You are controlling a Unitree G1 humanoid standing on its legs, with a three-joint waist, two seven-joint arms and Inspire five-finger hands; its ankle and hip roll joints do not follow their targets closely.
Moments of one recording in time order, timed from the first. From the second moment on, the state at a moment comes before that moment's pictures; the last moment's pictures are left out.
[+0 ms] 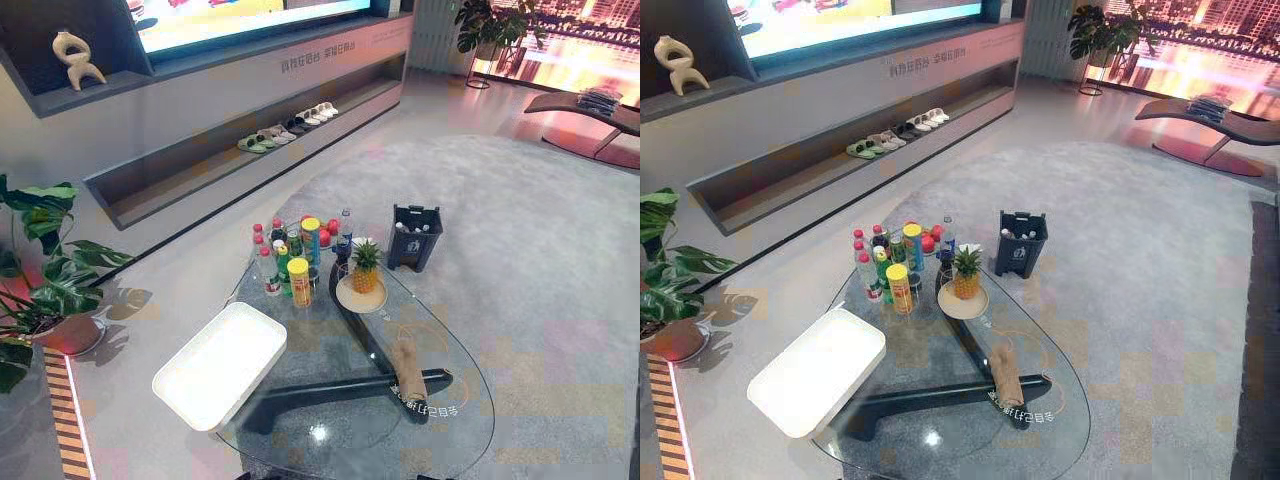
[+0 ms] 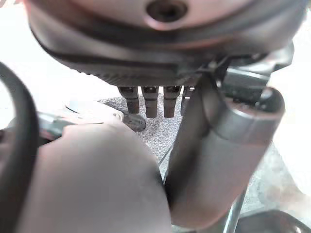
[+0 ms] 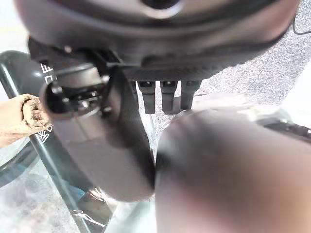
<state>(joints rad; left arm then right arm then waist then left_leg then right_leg) 0.03 0.20 -0.11 1.32 -0.58 0.03 -0.10 -0.05 -0.24 0.14 1.34 0.43 0.18 0.25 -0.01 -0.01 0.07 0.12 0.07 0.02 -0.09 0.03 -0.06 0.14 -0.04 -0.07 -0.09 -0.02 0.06</state>
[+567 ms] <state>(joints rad) 0.03 0.20 -0.11 1.32 -0.57 0.03 -0.10 -0.05 -0.24 0.14 1.34 0.42 0.18 0.25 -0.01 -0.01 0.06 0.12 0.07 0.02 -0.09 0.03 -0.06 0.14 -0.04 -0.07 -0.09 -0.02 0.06</state>
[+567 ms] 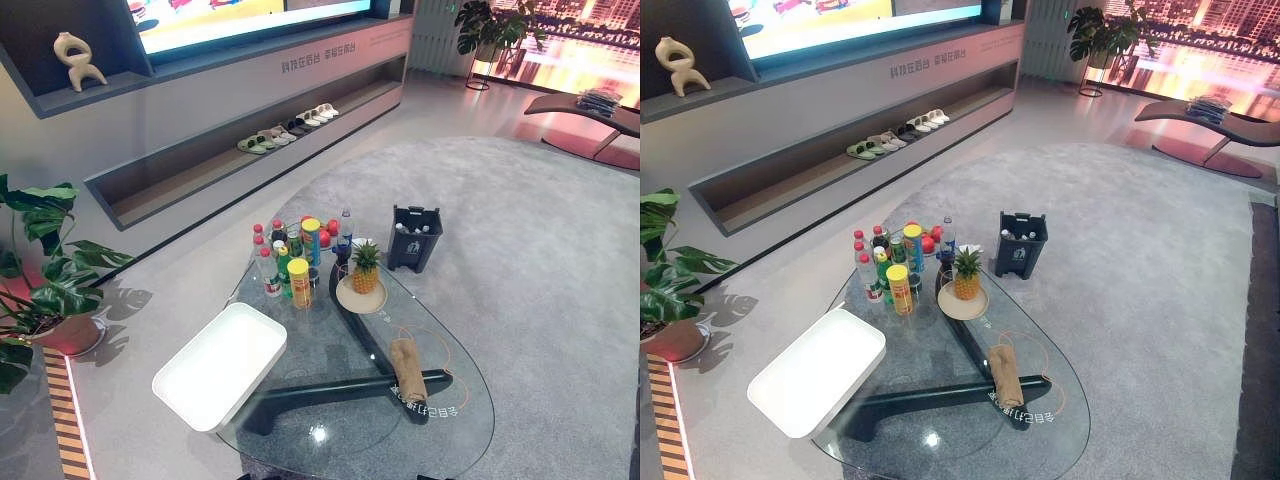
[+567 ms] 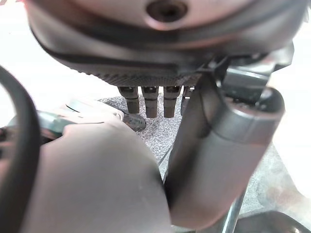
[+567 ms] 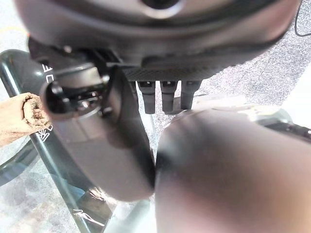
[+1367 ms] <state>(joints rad) 0.03 0.20 -0.11 1.31 -0.57 0.02 -0.09 -0.04 -0.24 0.17 1.34 0.37 0.04 0.21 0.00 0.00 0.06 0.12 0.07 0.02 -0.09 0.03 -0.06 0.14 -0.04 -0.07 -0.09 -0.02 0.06</state>
